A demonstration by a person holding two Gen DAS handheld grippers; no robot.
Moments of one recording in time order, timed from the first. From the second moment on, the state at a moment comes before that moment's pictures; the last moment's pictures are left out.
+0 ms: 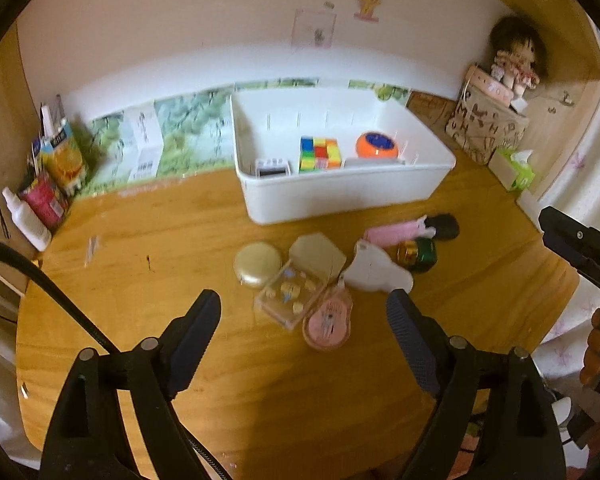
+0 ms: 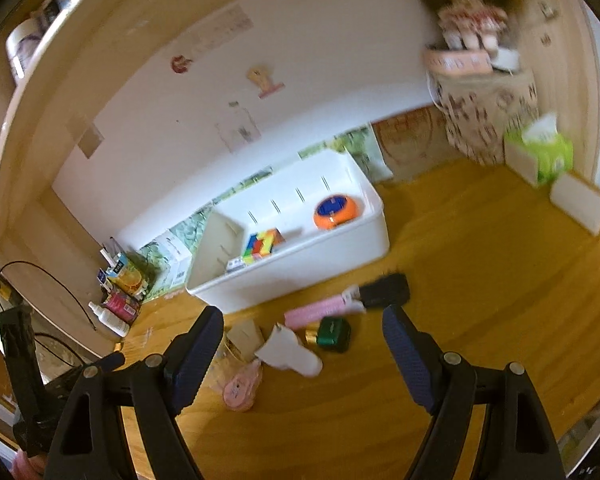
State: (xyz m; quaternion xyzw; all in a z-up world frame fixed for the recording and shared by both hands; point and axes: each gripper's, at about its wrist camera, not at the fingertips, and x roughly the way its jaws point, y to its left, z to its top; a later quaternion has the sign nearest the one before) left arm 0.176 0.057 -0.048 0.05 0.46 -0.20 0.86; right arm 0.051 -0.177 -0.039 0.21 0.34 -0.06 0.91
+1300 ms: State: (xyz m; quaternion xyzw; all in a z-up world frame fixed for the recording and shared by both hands) left arm 0.216 0.005 -0.157 0.03 0.67 -0.18 0.72; right arm 0.142 -0.197 -0.163 0.40 0.61 -0.04 0.69
